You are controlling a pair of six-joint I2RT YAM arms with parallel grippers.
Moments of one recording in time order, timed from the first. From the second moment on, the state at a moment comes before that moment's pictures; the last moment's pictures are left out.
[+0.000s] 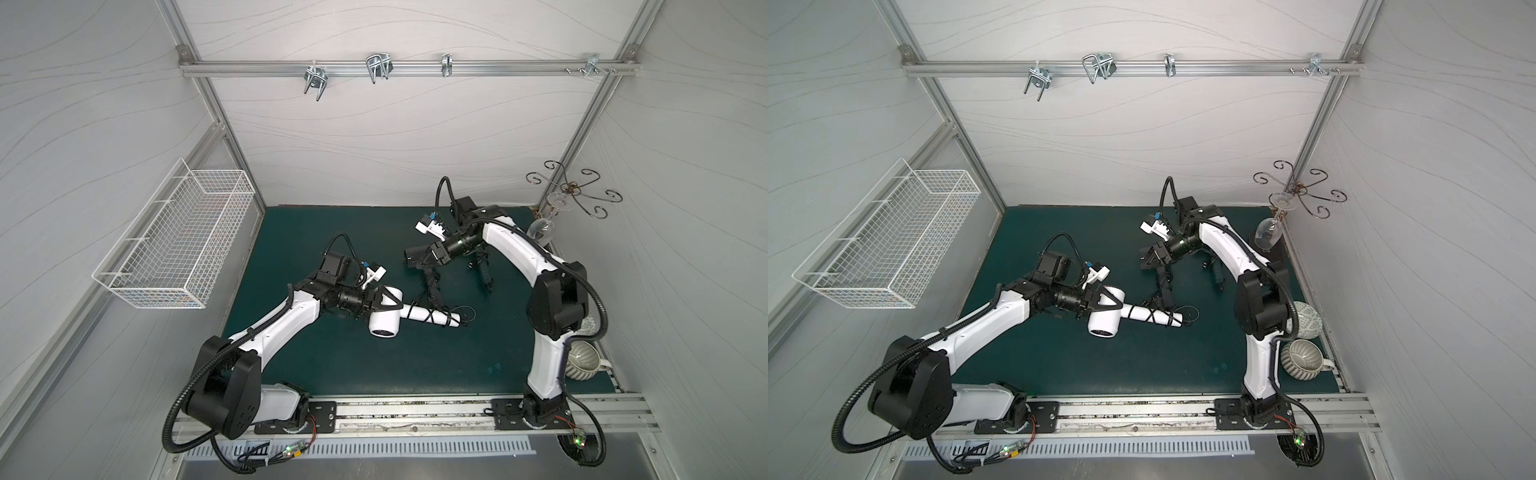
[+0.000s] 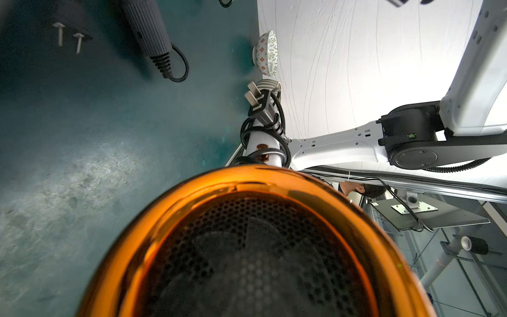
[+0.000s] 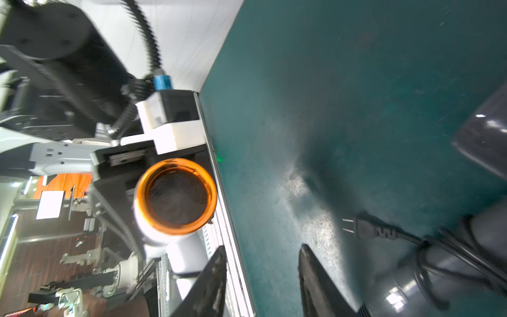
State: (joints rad) left arm -0.37 1.34 0.83 -0.42 1.14 -0.61; right arm 0.43 1.92 1.77 -1.13 -0.99 -0.28
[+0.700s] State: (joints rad) left arm -0.36 1.38 0.87 -0.47 1.19 -0.62; right arm 0.44 1.38 1.32 -1.06 -0.77 -0.29
